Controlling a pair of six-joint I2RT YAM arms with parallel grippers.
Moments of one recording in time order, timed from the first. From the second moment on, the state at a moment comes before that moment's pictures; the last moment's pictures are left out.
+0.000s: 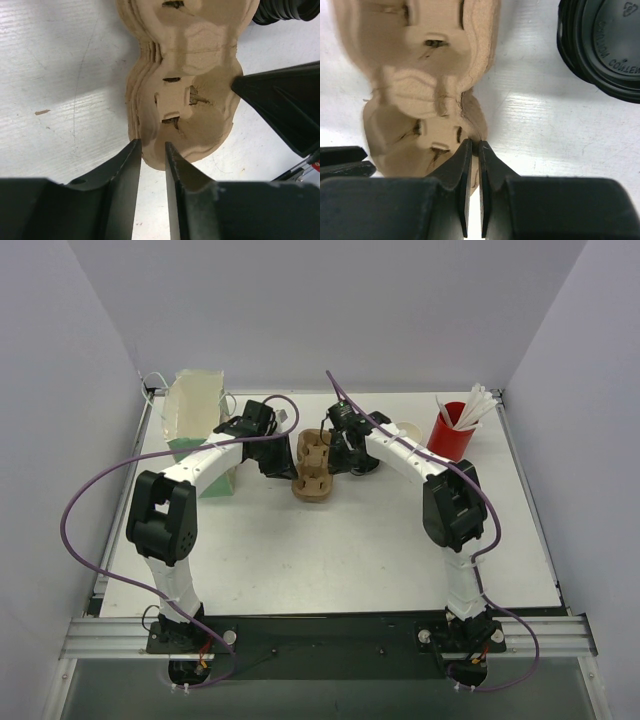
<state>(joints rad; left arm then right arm) -0.38 1.88 1.45 -0.58 0.33 -0.48 0.58 2.10 1.76 -0.74 0.03 0.62</state>
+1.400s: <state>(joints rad) -0.38 1.84 1.48 -0.62 0.28 -0.45 0.49 1.94 1.46 -0.40 -0.22 0.76</state>
